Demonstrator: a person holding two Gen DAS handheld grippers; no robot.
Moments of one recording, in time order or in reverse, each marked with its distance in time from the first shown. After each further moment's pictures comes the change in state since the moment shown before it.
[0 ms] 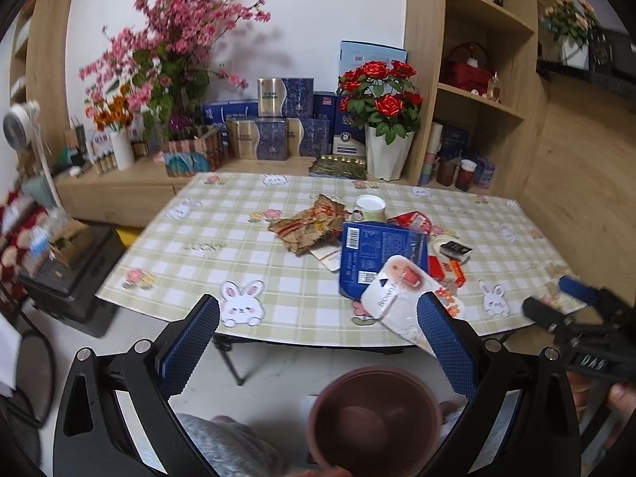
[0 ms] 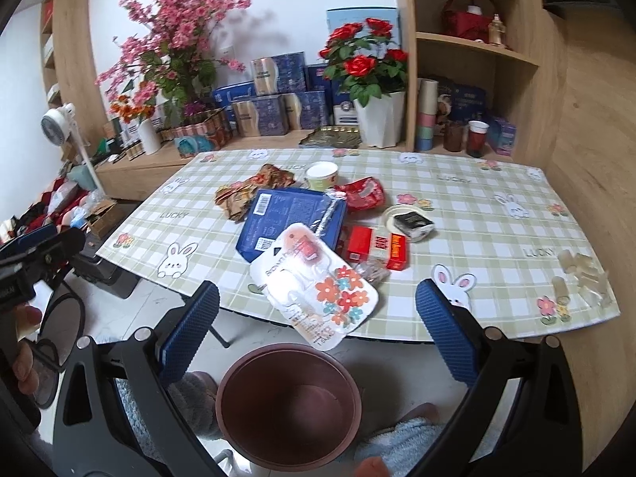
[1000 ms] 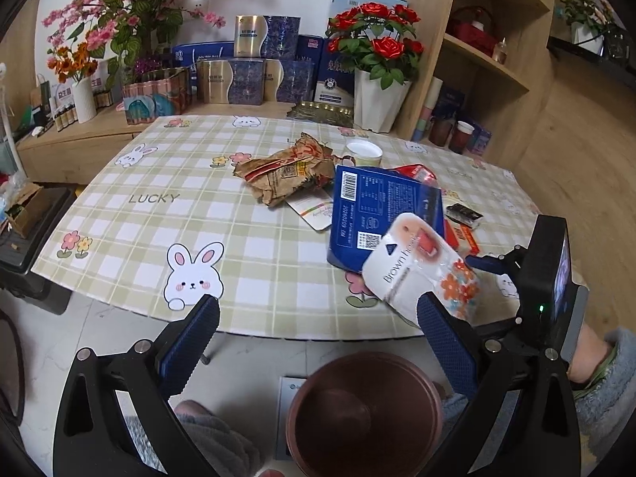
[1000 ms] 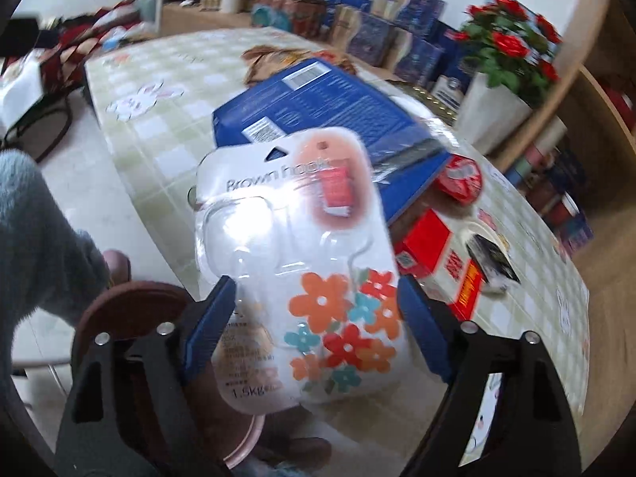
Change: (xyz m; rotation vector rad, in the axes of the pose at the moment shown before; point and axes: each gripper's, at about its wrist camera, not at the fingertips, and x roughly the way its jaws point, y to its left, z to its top) left arm 0.117 0.013 -0.023 -0.023 0.165 -0.104; right arm 0.196 0.017 -0.037 -0.608 0.201 0.048
